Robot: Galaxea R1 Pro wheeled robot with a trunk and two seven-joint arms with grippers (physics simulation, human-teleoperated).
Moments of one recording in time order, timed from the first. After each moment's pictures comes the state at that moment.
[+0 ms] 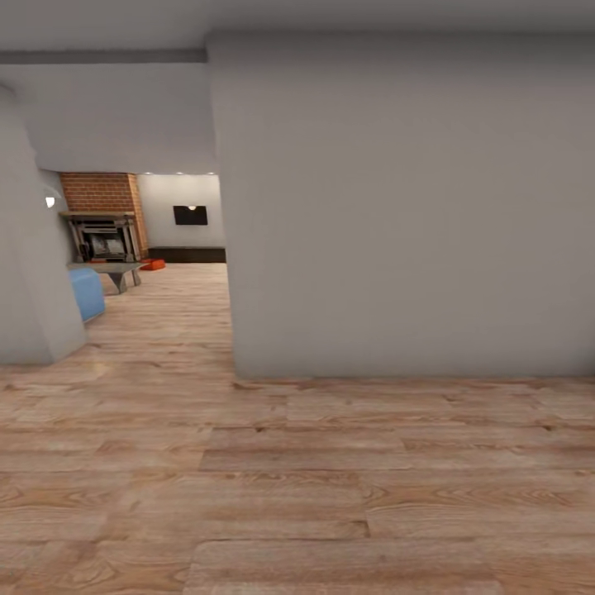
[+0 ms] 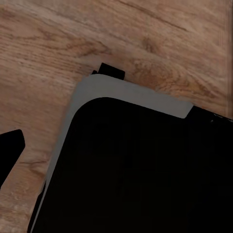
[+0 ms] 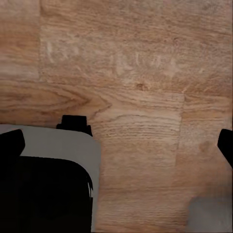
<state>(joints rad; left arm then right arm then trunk) 0.00 0.03 0.03 -0.18 0.35 0.06 0.01 -0.16 -0.03 0.16 0.03 -0.02 -0.11 -0.14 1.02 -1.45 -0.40</state>
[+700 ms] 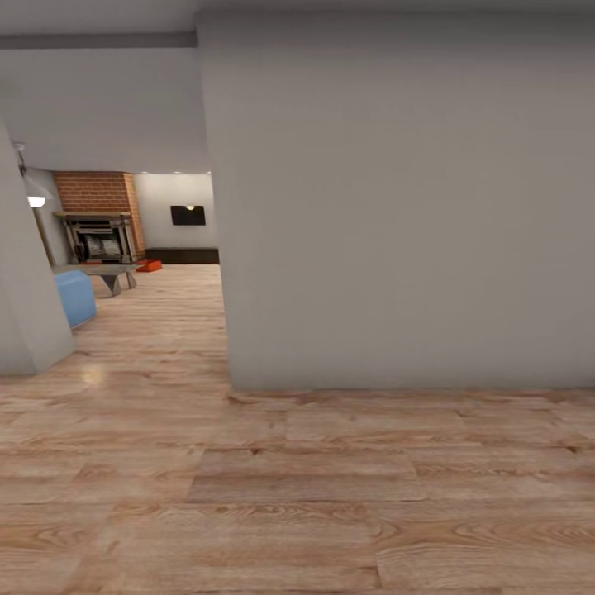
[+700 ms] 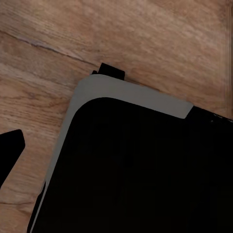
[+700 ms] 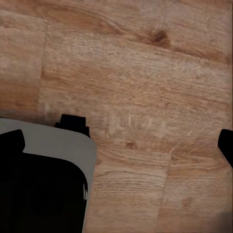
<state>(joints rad) 0.00 0.03 0.03 -0.18 0.35 0.06 0.01 -0.16 -0.02 0.19 0.03 0.04 -0.11 -0.14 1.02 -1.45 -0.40</state>
